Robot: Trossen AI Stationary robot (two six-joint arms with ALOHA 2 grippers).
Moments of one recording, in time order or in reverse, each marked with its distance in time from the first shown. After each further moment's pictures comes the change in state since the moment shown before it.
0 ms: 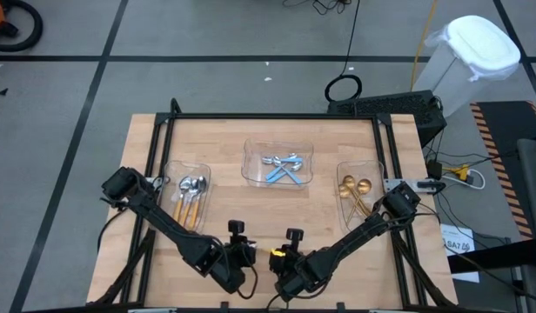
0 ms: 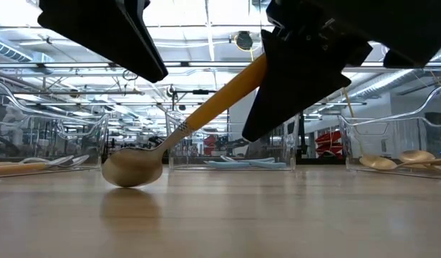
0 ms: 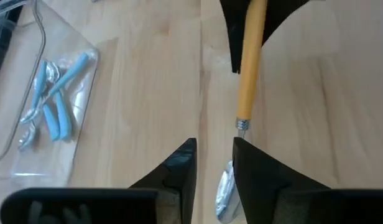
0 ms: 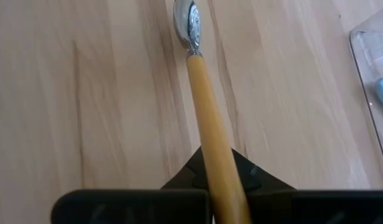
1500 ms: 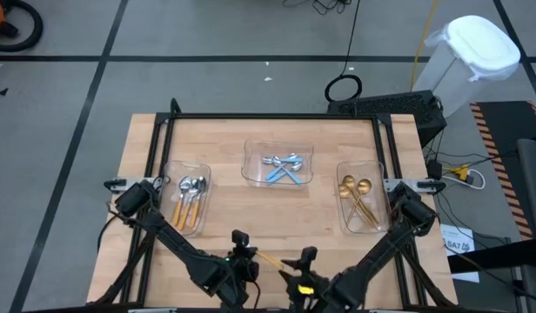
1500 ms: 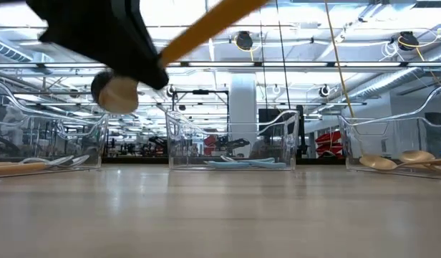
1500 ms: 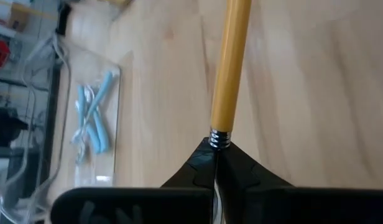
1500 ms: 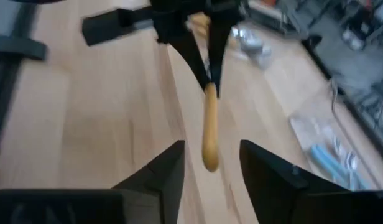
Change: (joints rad) left arm -0.059 0.187 0.203 -0.220 -0.159 0.067; right arm 0.192 -0.074 0.001 0.094 0.368 -0.044
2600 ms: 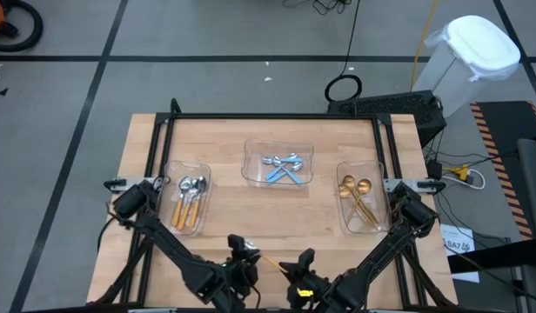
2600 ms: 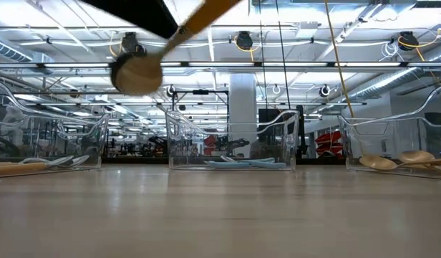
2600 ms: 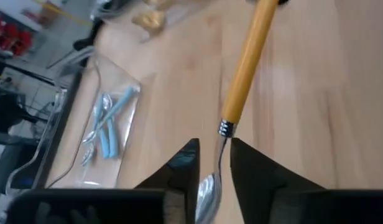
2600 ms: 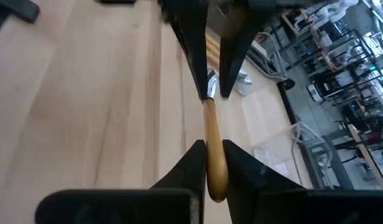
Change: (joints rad) left arm -0.037 0.000 0.073 -0.008 -0.112 -0.140; right arm 0.019 0.003 0.000 0.029 0.080 -0.313
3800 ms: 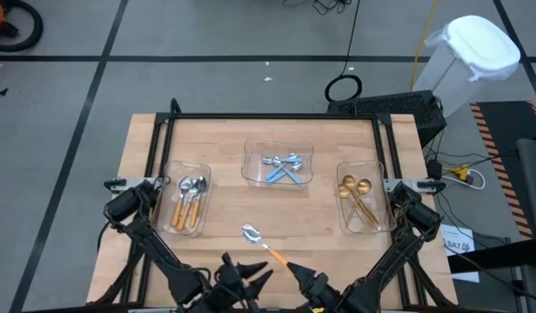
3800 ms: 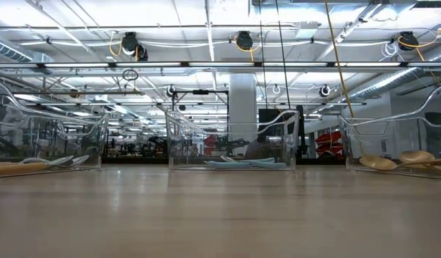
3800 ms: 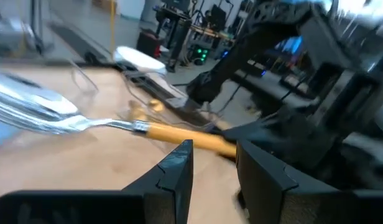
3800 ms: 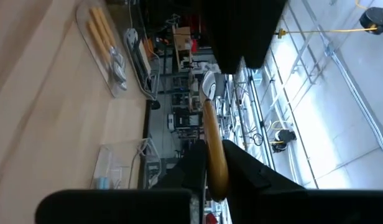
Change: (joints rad) left arm -0.086 -0.010 0.000 0.855 -0.446 -0.358; right arm 0.082 0.002 -0.001 0.196 0.496 -0.815
